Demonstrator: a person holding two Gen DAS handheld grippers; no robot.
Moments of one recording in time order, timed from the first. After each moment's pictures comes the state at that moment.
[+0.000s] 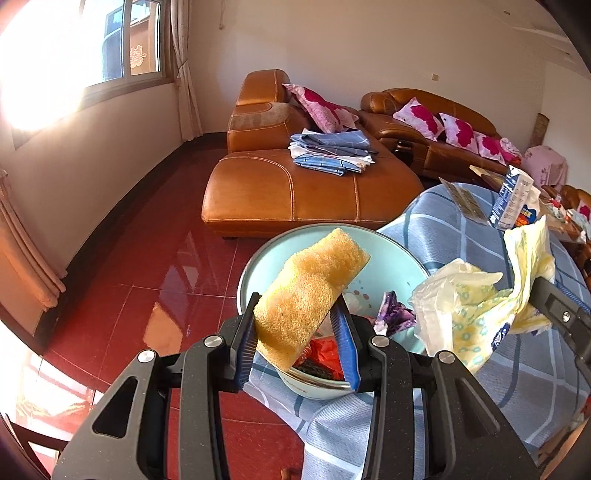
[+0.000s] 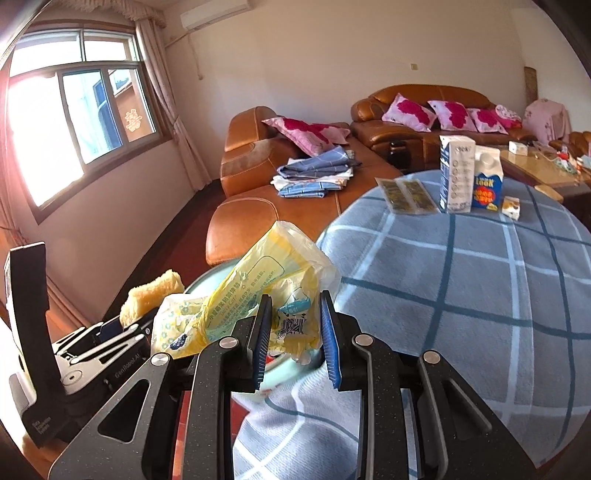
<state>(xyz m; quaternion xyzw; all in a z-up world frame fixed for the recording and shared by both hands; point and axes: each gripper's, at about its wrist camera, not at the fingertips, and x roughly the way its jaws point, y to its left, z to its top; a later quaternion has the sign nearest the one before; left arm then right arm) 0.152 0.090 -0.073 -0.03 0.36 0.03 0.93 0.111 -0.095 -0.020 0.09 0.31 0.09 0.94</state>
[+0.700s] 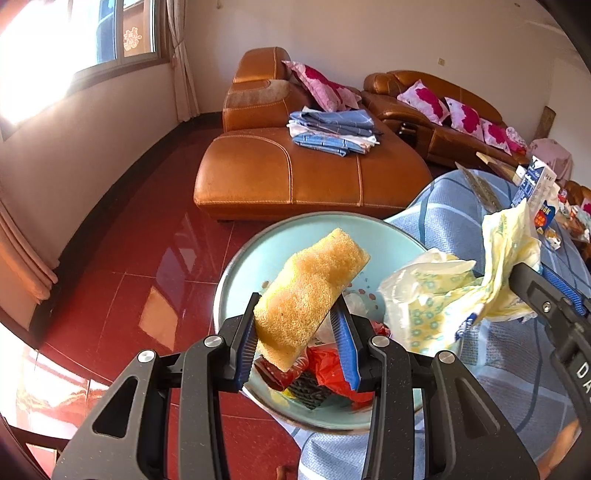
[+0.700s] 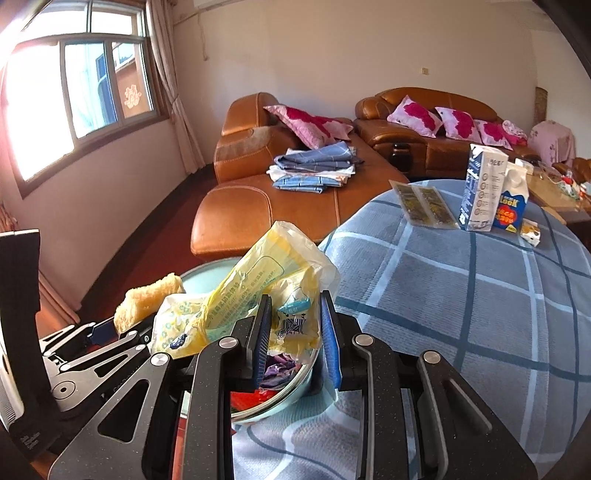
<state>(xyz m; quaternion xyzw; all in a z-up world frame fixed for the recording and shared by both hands) 0.203 0.086 -0.105 -0.03 0.40 0.03 0.91 0.172 -0.071 -0.050 0.04 0.33 0.08 0.94</state>
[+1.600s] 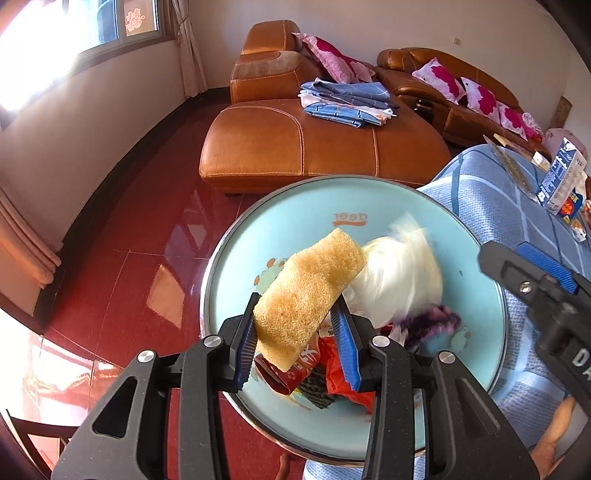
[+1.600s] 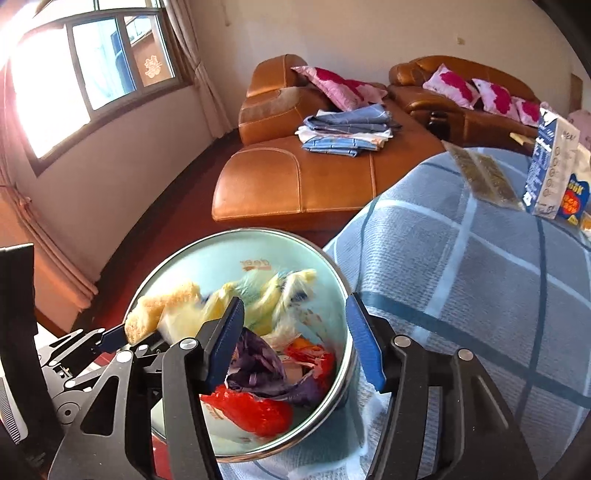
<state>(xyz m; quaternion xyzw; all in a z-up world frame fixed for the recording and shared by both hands) 0.232 0.092 -0.140 -0.03 0.44 0.05 0.89 0.219 -0.062 -0.085 0.05 0.38 0.15 0.91</state>
